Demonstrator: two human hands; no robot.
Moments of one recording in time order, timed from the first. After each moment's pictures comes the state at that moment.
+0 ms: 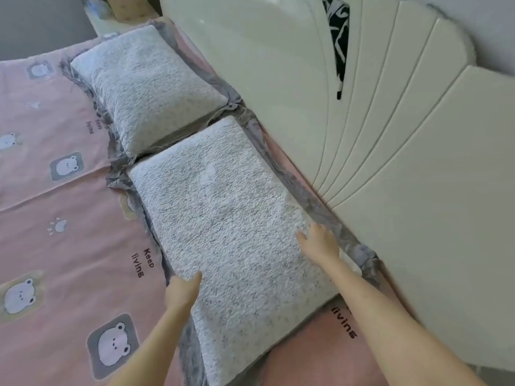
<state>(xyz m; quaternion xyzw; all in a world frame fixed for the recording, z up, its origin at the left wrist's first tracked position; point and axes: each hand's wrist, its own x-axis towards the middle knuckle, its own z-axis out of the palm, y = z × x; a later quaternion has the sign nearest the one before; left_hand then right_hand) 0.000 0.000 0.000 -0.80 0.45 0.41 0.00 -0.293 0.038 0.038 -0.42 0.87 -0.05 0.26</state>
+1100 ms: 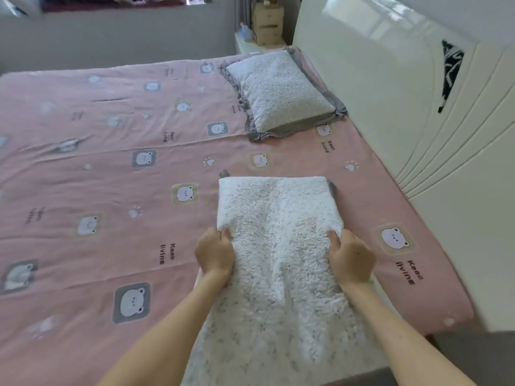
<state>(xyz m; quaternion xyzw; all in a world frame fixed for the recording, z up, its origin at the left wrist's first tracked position) 0.226 0.195 0.143 -0.80 0.49 0.22 -0.27 -0.026 0.228 0.139 -0.60 0.75 -0.26 -0.07</state>
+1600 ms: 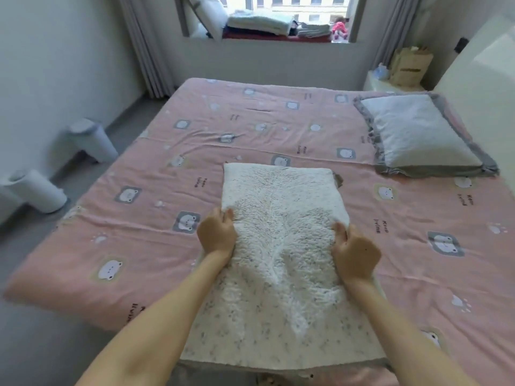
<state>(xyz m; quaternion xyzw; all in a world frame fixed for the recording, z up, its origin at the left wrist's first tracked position) 0.566 0.316 0.240 -0.84 0.37 0.07 -0.39 0.313 0.268 0.217 -0.66 0.66 -0.35 -0.02</state>
